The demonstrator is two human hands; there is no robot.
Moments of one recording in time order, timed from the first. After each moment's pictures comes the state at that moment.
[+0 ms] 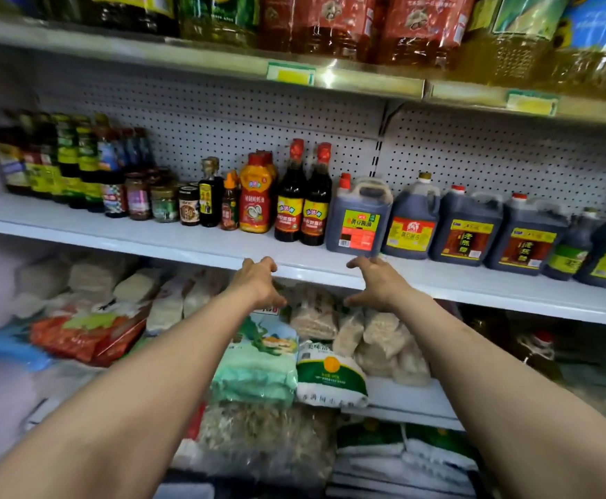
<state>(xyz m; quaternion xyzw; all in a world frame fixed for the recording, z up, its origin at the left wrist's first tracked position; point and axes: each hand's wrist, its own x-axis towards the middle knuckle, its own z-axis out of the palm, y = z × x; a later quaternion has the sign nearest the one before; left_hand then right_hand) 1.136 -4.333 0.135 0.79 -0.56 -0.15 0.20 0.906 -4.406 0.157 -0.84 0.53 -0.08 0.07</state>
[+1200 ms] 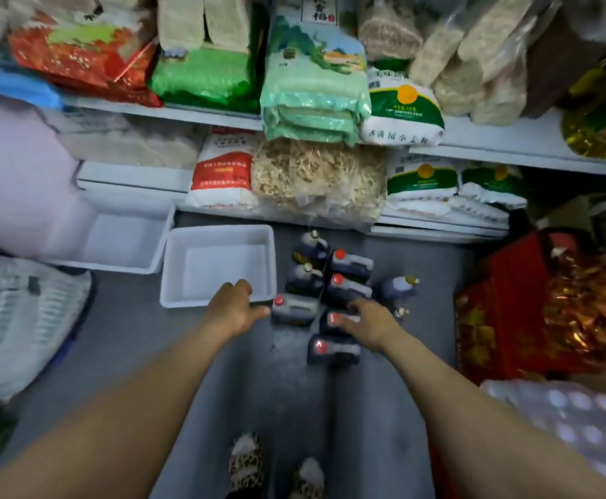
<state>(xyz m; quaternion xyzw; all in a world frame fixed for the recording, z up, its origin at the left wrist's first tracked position) 1.216 -4.012 -0.298 0.80 -0.46 -0.39 0.01 0.959 -4.069 -0.316 -0.67 0.62 0.14 0.38</state>
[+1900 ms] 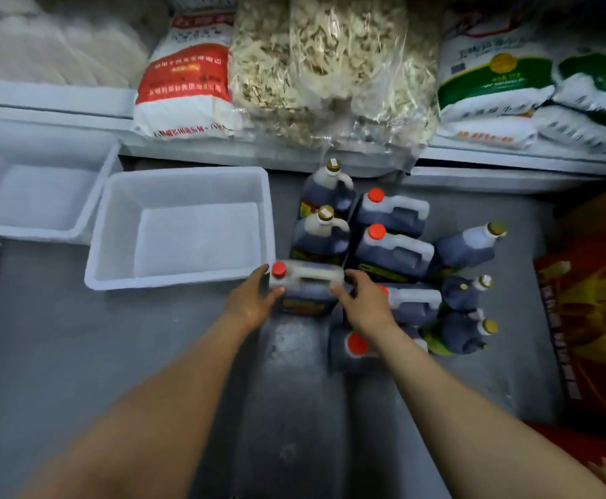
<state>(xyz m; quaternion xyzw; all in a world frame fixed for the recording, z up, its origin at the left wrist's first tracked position) 1.209 -4.050 -0.720 0.77 -0.45 -0.43 0.17 0.998 -4.093 -0.701 -0.61 0.66 -0.10 0.42</state>
